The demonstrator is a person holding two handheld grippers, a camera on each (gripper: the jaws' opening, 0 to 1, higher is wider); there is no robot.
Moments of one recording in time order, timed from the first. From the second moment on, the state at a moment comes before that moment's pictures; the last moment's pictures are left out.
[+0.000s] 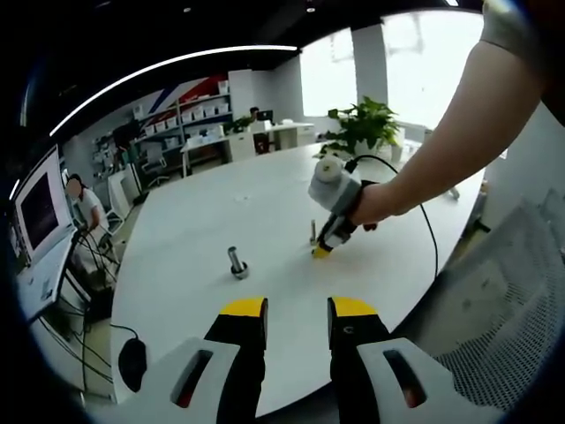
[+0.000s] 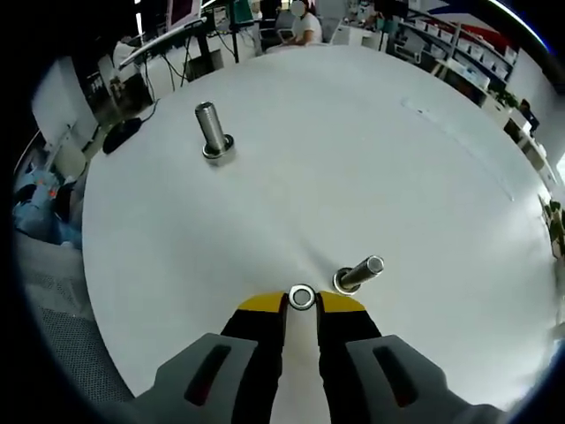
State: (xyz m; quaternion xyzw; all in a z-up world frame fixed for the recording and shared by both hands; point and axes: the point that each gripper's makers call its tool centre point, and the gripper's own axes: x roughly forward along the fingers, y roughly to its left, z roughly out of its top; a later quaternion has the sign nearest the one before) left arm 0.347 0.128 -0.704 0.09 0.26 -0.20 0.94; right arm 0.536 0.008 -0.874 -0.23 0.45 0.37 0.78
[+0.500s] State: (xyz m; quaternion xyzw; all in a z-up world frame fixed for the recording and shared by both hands) left arm 0.347 0.129 -0.705 0.09 0.26 -0.20 0.94; right arm 0.537 0.008 -0.875 -0.22 0.45 0.37 0.78
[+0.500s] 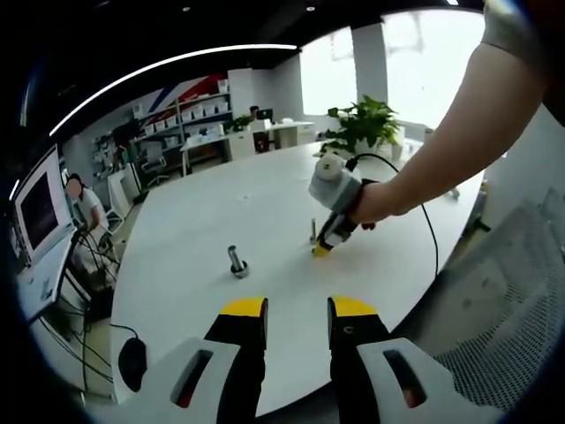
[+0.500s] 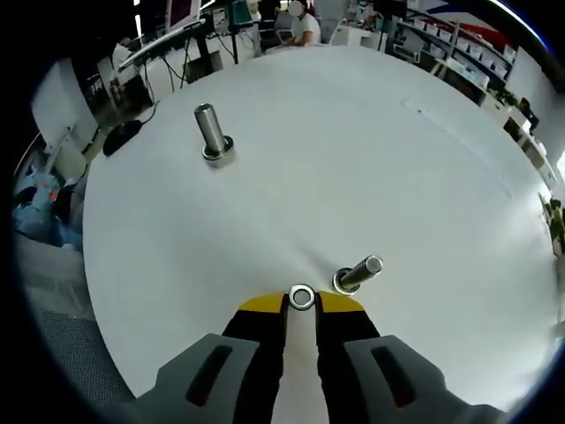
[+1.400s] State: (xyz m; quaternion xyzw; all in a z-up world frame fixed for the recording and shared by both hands) left arm 0.347 0.129 -0.706 0.09 0.26 -0.20 0.94; right arm 0.537 -0.010 -0.854 -0.23 0.43 0.37 0.79
